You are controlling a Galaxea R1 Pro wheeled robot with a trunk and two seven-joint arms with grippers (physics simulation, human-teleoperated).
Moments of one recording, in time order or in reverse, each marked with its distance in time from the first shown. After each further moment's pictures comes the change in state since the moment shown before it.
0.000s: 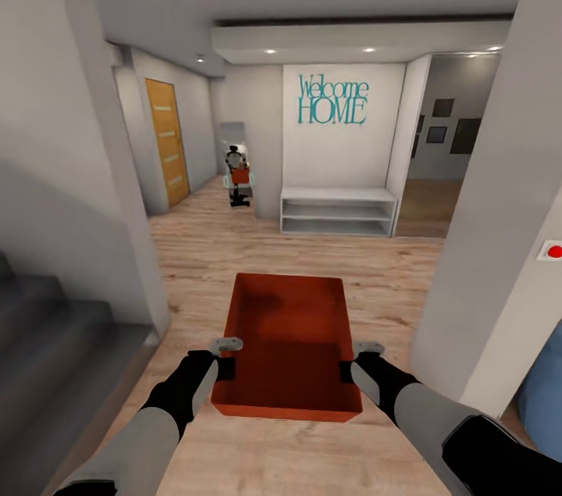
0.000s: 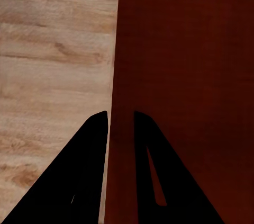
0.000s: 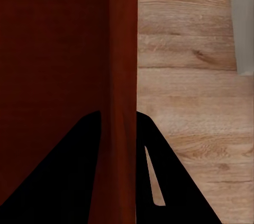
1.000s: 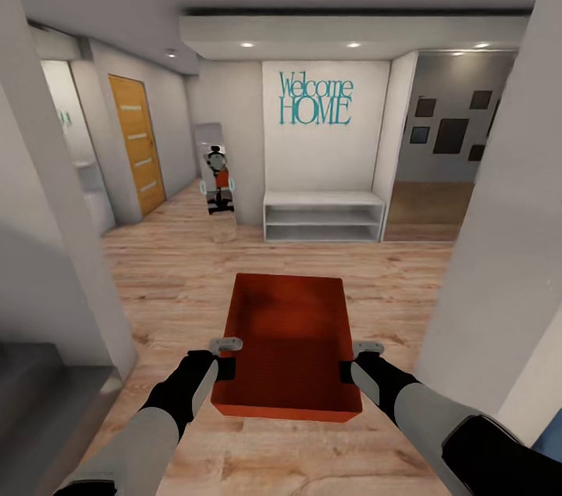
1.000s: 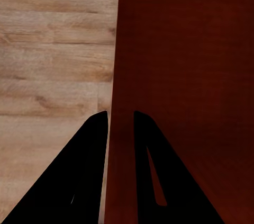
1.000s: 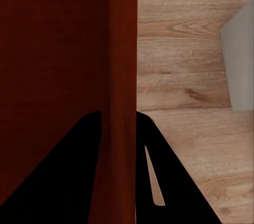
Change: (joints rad) left arm 0.000 0.001 -0.001 0.000 0.003 0.000 0.000; right arm 0.000 0.001 -0.002 -0.001 0.002 0.000 -0.002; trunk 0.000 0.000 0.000
